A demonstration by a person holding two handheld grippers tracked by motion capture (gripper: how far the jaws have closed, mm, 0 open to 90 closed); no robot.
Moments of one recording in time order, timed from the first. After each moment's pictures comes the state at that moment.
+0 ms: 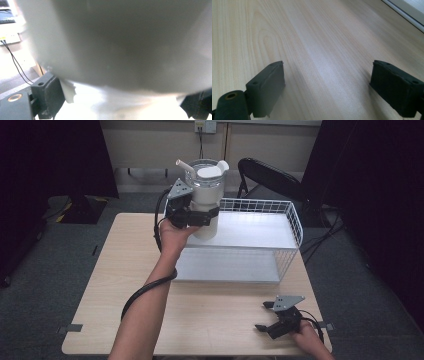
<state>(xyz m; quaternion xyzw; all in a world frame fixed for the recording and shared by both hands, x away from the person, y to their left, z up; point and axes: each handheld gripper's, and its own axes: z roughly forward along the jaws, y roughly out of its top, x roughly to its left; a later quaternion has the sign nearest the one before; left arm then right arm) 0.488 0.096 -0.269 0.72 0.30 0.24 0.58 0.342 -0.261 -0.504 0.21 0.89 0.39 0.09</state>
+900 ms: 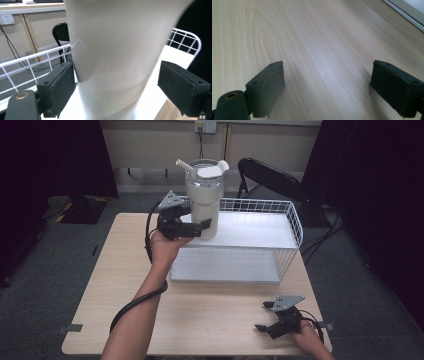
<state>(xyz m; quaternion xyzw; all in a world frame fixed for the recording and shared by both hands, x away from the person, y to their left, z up) 0.465 0.117 -0.286 0.74 0.32 0.20 0.56 0.342 -0.261 -0.504 0.21 0.89 0.39 0.09</state>
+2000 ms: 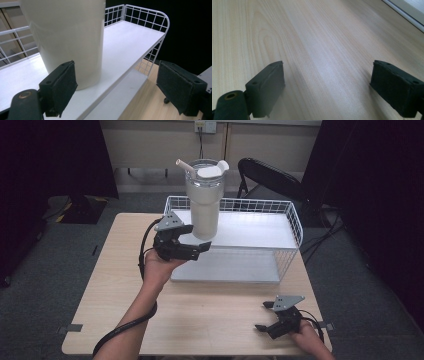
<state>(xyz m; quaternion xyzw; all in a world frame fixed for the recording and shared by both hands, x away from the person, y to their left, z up) 0.416 0.119 -0.300 0.77 0.28 0.17 0.55 0.342 -0.261 -0.504 0.21 0.89 0.39 0.09</state>
